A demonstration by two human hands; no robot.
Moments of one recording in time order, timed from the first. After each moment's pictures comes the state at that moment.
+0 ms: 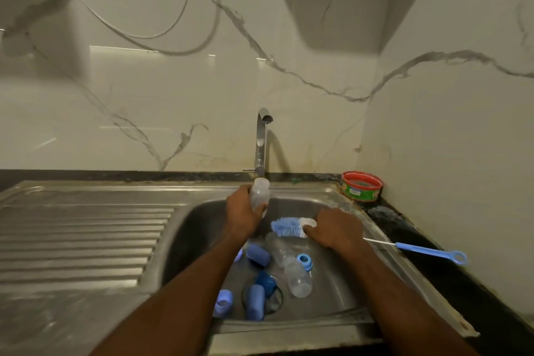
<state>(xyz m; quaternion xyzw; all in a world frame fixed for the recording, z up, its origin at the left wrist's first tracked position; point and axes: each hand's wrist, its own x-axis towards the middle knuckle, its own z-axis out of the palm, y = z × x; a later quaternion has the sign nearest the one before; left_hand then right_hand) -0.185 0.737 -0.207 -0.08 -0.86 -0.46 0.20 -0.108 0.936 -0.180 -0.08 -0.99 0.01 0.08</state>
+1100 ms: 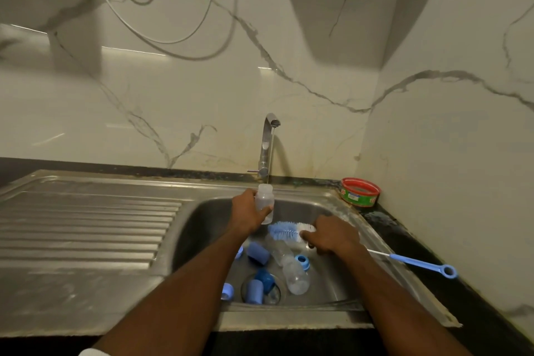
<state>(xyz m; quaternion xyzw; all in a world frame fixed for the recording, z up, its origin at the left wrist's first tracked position) -0.175 0.730 -0.210 -0.10 -0.86 -0.47 0.15 -0.090 0.927 -0.178 -0.09 -0.99 0.07 0.03</state>
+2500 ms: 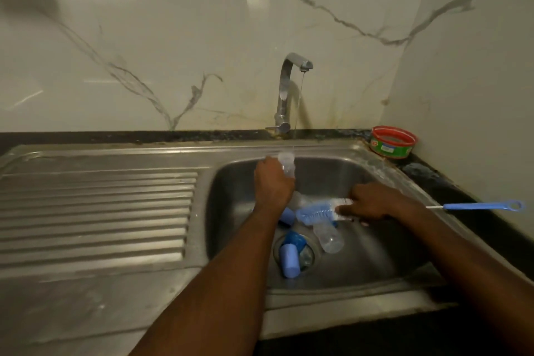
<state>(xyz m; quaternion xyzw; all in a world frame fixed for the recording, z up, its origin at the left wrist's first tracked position) -0.199 0.729 -0.228 -0.06 -0.90 -0.40 0.14 -0.110 0.930 -0.183 -0.05 -0.99 0.01 -0.12</state>
